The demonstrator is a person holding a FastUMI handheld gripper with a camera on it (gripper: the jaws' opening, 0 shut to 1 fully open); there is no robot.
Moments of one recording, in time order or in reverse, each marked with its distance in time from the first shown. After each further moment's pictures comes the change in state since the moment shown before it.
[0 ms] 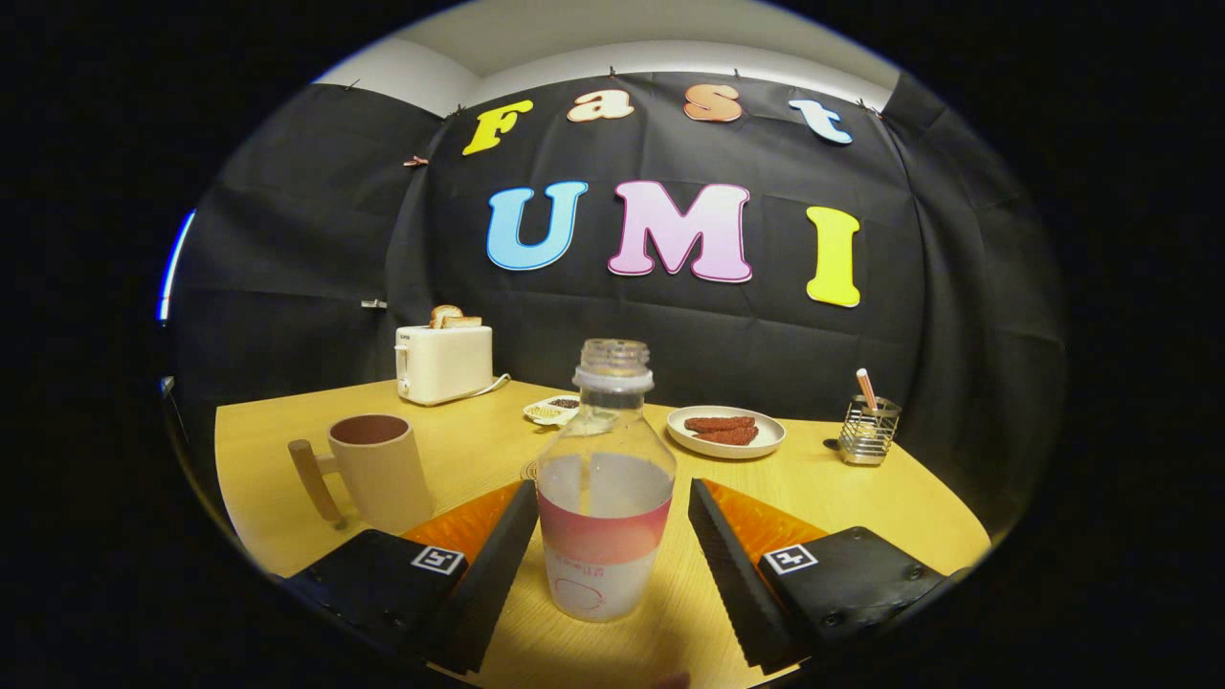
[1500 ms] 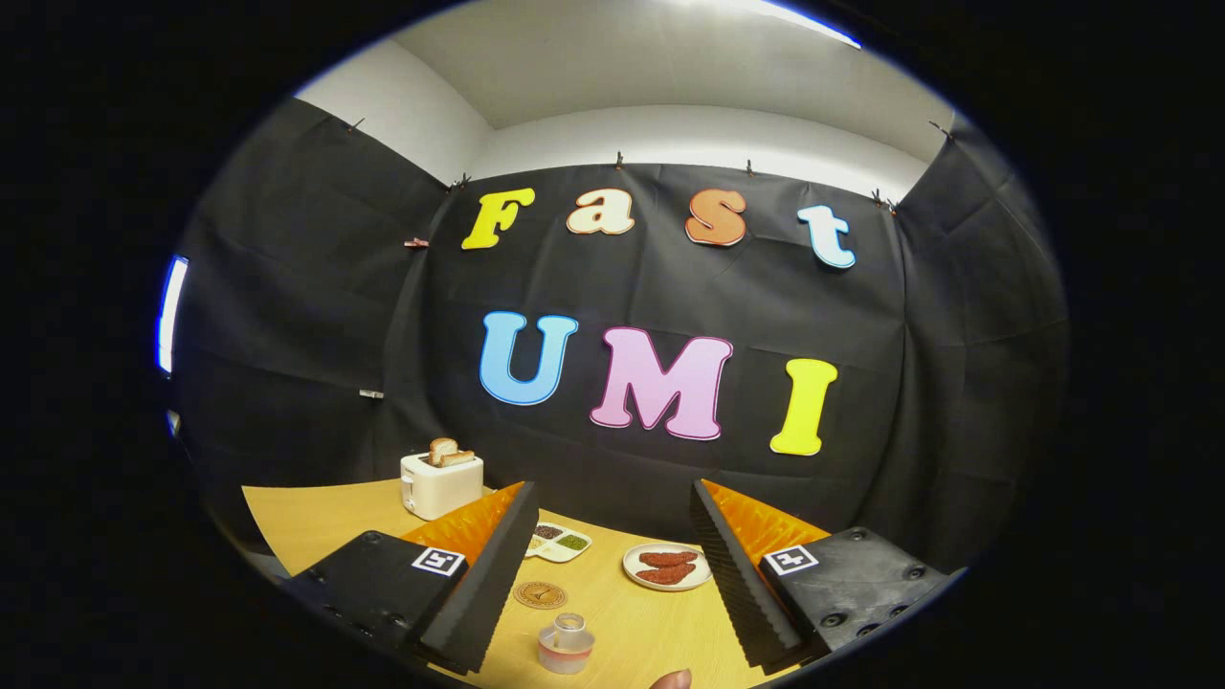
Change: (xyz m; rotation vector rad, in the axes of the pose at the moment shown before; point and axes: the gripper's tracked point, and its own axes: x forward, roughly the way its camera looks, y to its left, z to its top) arm -0.077 -0.019 0.282 -0.096 -0.227 -0.026
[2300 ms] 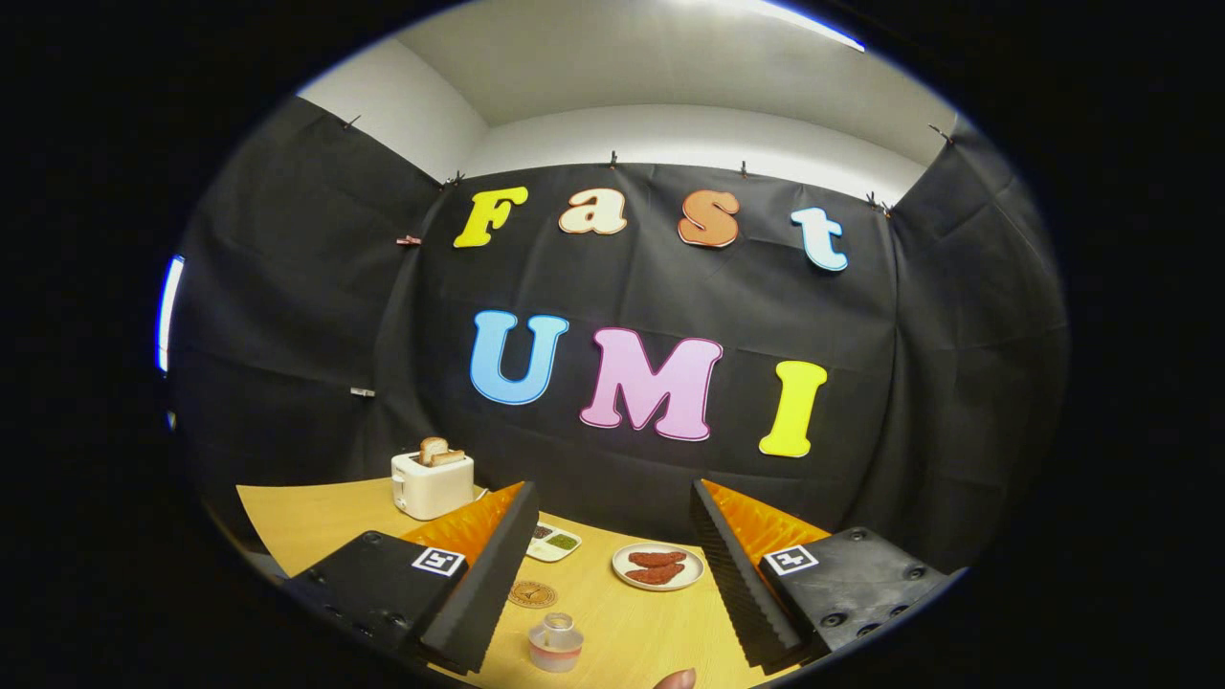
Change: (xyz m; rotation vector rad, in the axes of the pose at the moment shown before) arm -0.002 -0.009 0.010 -0.015 0.007 -0.022
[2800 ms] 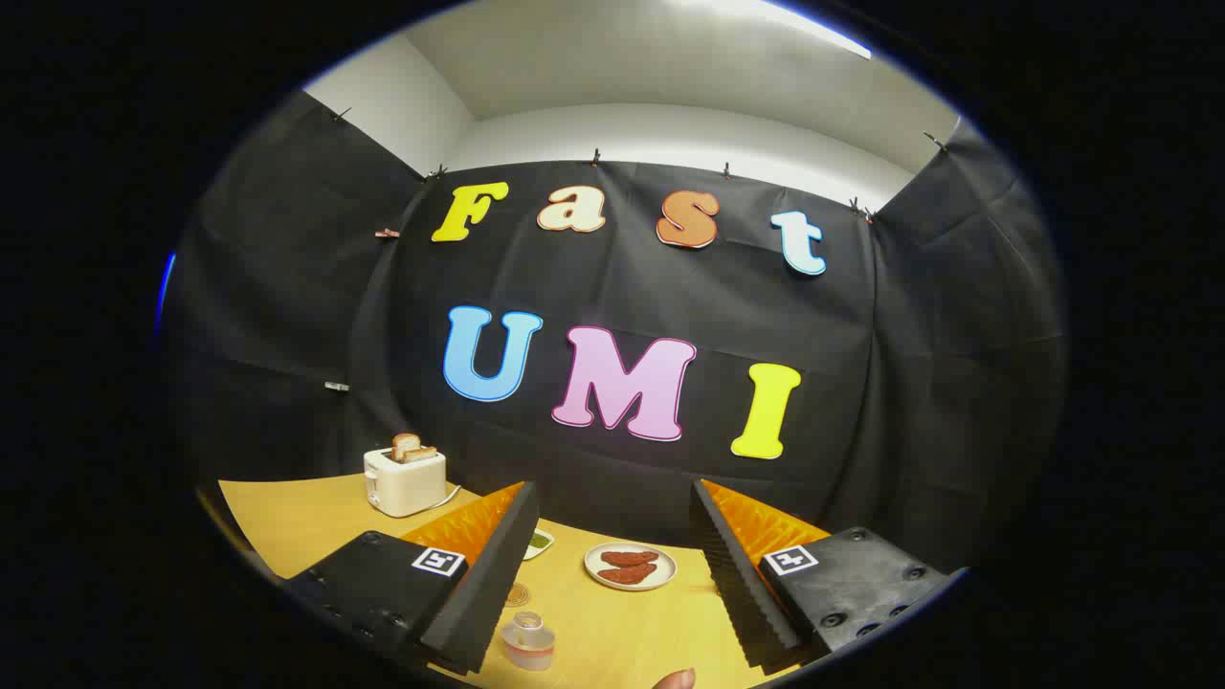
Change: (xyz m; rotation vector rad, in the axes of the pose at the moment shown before) arm 0.001 -0.023 0.005 -0.022 0.009 -0.068
